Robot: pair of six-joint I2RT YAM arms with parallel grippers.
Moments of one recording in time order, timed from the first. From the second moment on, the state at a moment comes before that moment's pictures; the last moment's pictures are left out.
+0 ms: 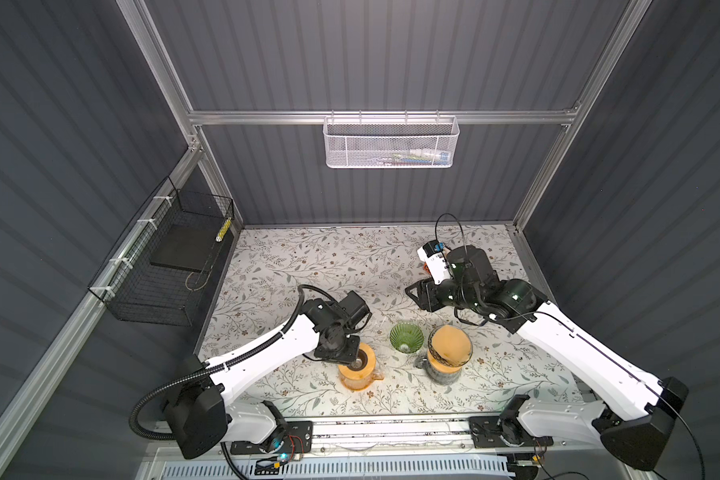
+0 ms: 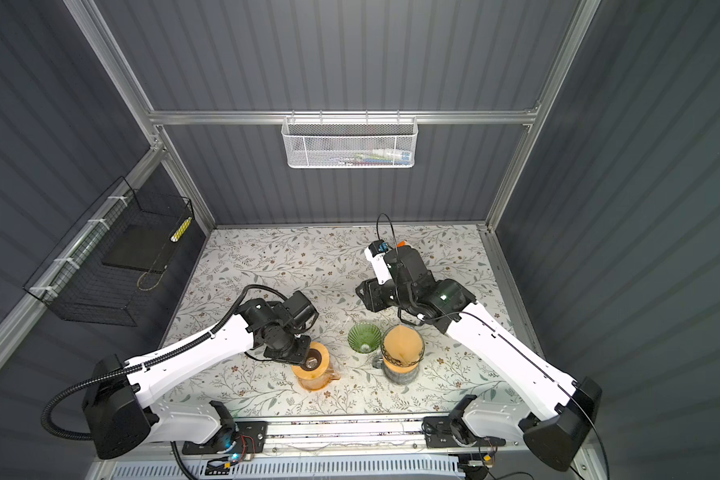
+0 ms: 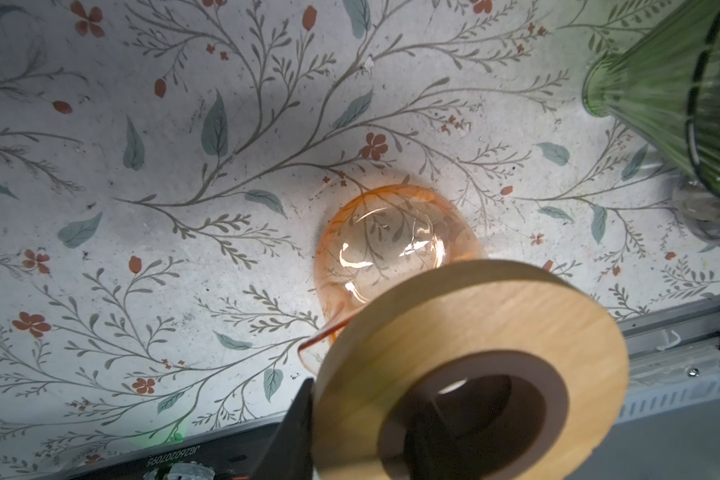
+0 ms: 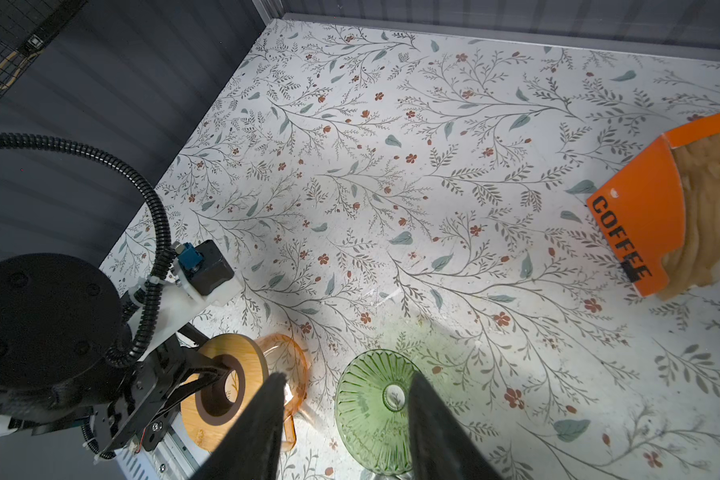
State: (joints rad) left arm -0.86 1.35 1.05 -1.13 0.05 -0.60; right arm 0.71 1.22 1.26 -0.70 -0.10 0.31
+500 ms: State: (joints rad) left arm -0.87 1.36 1.04 -1.13 0.04 -0.61; right arm 0.71 1.22 1.26 -0.70 -0.10 0.31
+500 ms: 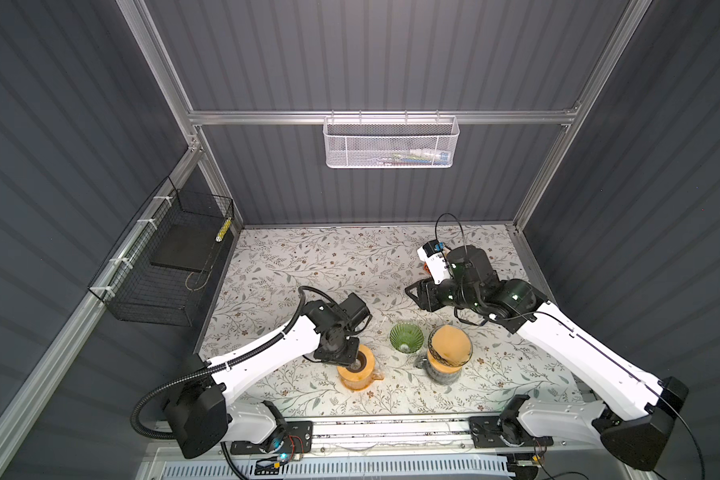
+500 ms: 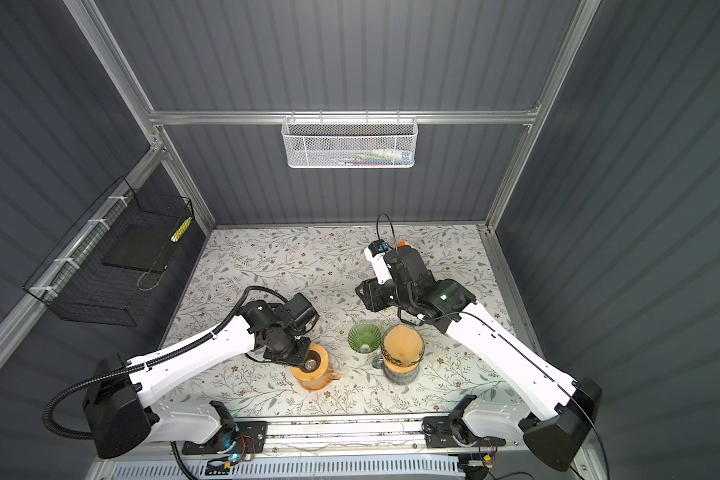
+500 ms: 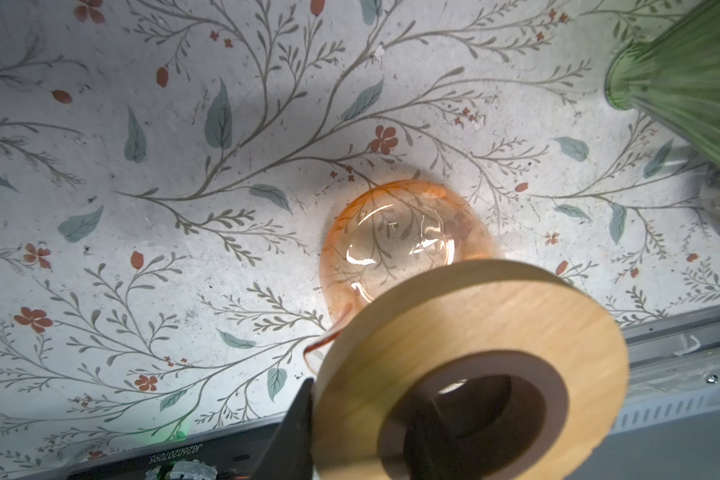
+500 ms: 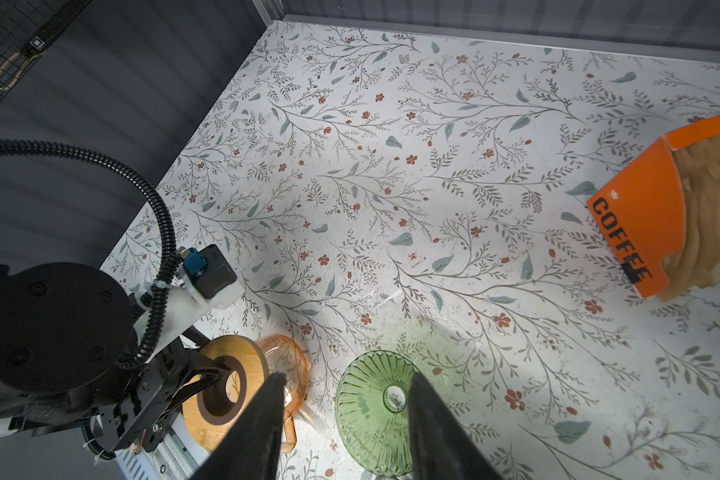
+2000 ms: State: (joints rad) left arm -0.88 1.35 1.06 -1.12 0.00 -0.61; right arm 0.71 1.22 1.26 -0.70 -0.10 0.31
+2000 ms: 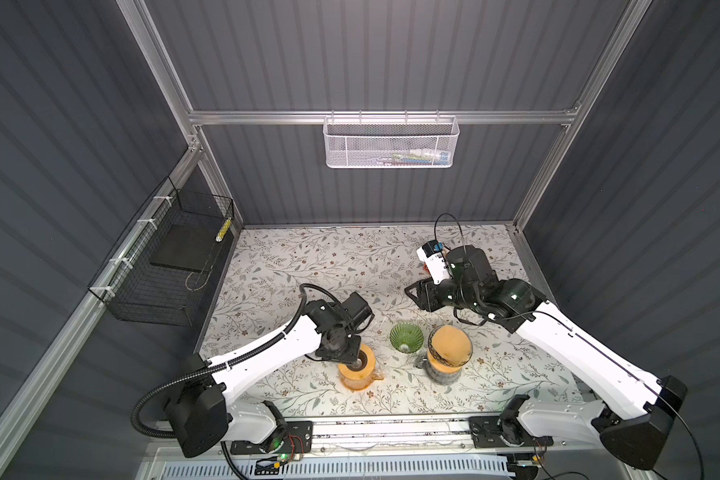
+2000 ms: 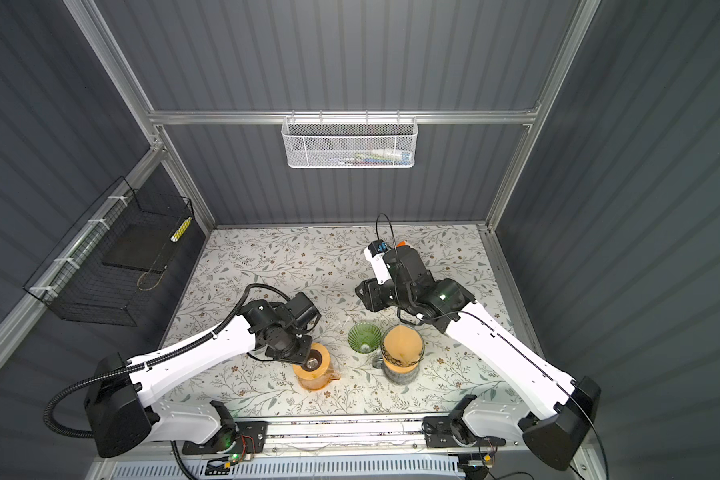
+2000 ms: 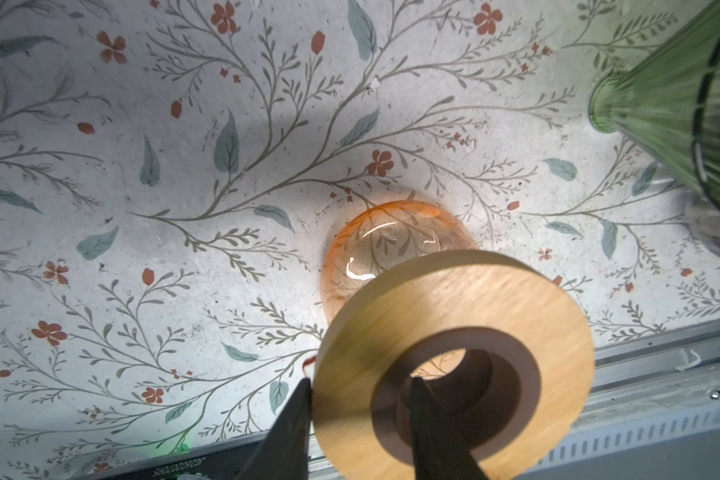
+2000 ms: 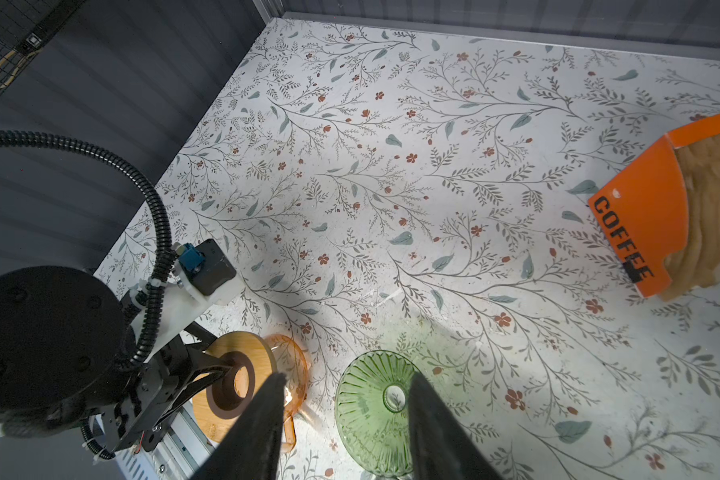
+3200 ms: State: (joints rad) left arm -0.86 1.47 1.38 -0.93 -0.02 -0.51; right arm 0.72 1.16 1.26 -0.72 -0.03 0.36
